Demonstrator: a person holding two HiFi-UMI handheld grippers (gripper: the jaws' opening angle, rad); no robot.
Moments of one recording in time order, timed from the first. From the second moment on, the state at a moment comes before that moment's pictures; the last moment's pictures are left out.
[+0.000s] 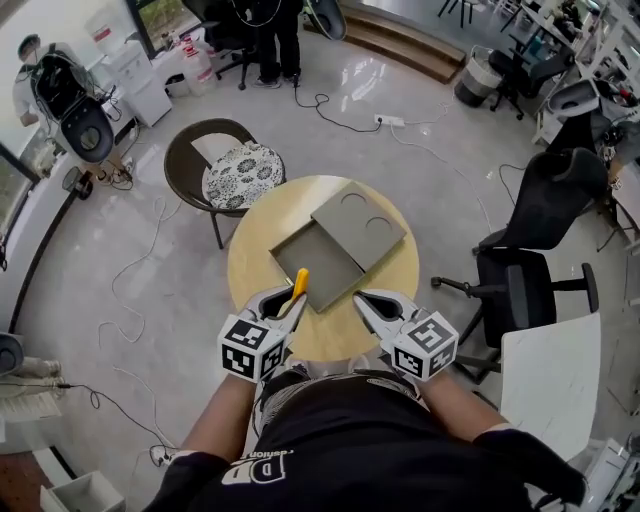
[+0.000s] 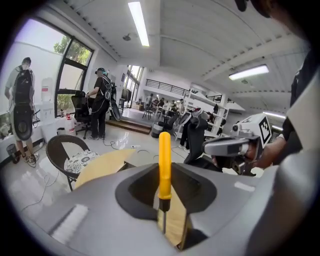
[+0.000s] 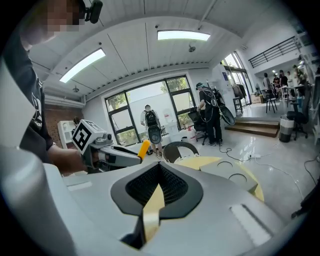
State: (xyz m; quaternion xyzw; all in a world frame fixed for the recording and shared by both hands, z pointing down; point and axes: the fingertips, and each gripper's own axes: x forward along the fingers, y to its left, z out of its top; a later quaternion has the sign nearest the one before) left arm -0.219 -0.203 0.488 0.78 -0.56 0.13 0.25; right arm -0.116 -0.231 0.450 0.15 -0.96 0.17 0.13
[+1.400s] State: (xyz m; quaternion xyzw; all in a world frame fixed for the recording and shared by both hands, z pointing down) left arm -0.202 -0.195 0.454 0.79 -0.56 0.08 0.24; right arm -0.107 -0.239 0.460 0.18 -0.96 0.18 0.13
